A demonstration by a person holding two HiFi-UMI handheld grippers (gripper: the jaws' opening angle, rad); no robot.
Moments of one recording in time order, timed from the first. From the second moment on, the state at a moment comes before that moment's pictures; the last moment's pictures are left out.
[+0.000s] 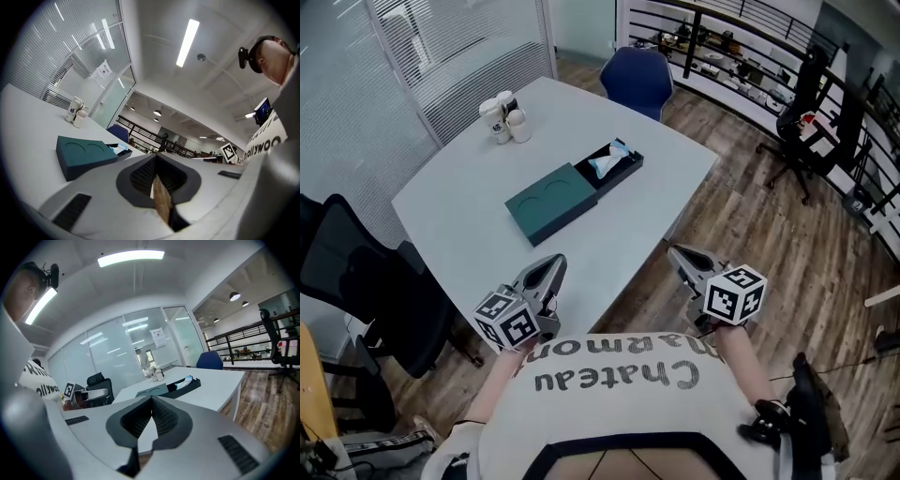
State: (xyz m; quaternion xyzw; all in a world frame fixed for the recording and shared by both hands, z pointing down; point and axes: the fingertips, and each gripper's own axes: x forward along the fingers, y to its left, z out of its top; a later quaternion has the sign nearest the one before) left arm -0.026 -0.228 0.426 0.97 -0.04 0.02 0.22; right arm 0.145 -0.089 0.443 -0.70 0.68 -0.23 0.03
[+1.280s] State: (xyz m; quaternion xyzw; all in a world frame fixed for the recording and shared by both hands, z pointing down) left arm 0.083 -0.338 0.440 0.94 -0.23 -0.03 0.26; right arm 0.286 -0.289 0.466 -0.54 0.80 -0.26 -0.04
